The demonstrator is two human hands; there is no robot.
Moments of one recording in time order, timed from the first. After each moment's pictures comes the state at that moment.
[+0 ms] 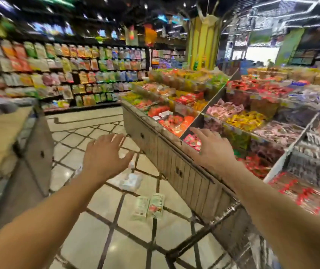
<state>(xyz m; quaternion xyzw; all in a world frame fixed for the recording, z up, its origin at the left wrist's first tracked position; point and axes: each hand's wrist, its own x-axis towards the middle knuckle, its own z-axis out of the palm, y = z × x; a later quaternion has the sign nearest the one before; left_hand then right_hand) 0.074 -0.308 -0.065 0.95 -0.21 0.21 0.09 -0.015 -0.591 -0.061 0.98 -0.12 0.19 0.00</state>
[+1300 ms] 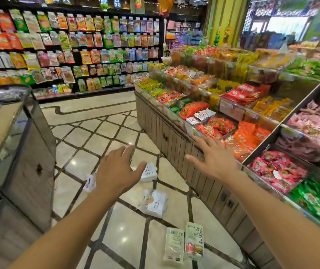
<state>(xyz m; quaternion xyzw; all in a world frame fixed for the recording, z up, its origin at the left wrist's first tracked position) 0.680 -0.258 -0.149 0.97 -0.19 0.10 0.14 0.621 -0.543 -0.150 0.99 -0.11 0.10 0.00</state>
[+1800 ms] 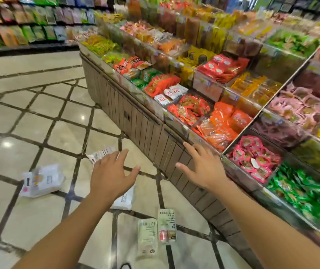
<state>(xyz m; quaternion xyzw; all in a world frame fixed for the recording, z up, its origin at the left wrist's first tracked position) 0.883 -0.380 -0.279 0.94 -0.28 -0.04 0.18 0.747 -0.626 -0.250 0.98 -0.21 0.00 -0.01</state>
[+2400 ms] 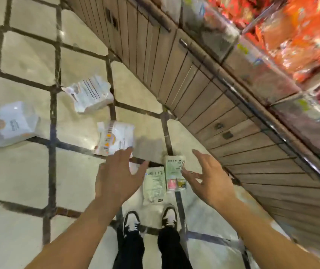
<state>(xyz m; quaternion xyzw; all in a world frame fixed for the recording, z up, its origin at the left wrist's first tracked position) 0.946 -0.461 -0.573 0.93 -0.22 -0.26 0.16 0.782 -0.656 -0.580 0.92 -0.32 -0.12 -0.19</state>
